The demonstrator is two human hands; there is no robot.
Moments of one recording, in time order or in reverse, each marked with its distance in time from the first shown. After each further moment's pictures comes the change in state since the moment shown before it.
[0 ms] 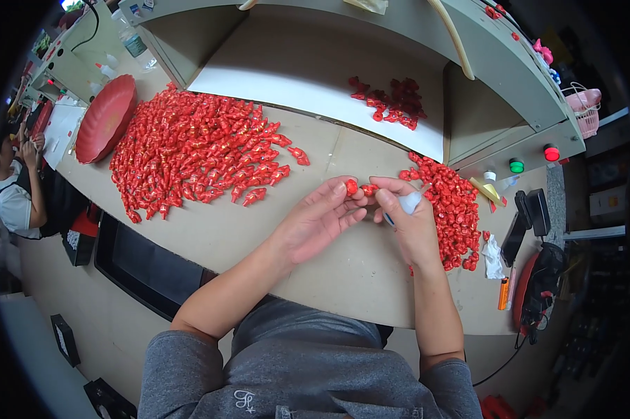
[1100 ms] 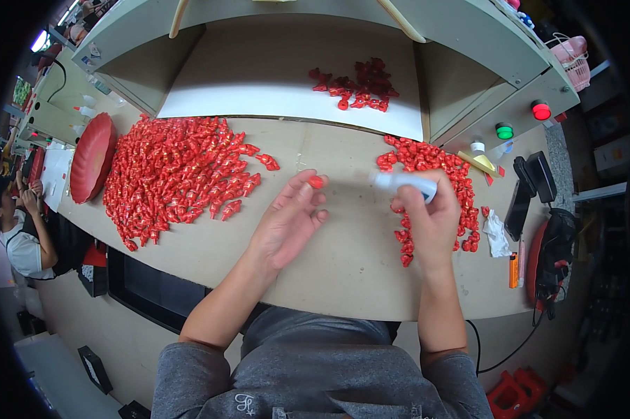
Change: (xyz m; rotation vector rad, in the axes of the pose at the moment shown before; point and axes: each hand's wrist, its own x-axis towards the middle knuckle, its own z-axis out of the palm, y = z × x) left_hand 0.004 -0.002 -0.002 0.103 0.137 0.051; right_hand -0.022 -0.012 -0.036 -0.059 0.266 -0.312
